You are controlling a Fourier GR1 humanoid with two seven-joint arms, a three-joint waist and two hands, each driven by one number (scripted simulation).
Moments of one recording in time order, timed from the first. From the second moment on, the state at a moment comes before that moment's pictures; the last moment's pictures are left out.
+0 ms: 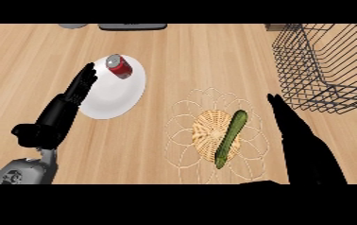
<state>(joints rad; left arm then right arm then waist) -0.13 0.37 -0.14 -1.59 0.11 -0.01 -0.01 -0.10 -0.18 0.44 -2.24 0.81 0.30 1.15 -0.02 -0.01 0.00</state>
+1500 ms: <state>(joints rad) -0.17 0.27 -0.04 -1.59 0.02 -0.12 0.02 0.10 -0.06 0.40 -1.94 1.05 0.00 0.83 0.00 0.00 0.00</state>
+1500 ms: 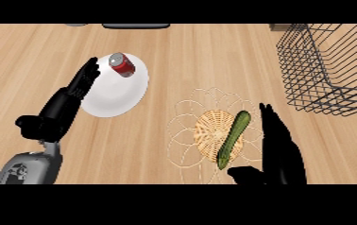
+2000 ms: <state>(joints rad) -0.15 0.25 0.00 -1.58 -0.01 -0.16 -0.01 0.06 -0.02 0.42 -1.87 1.08 0.01 0.85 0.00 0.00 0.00</state>
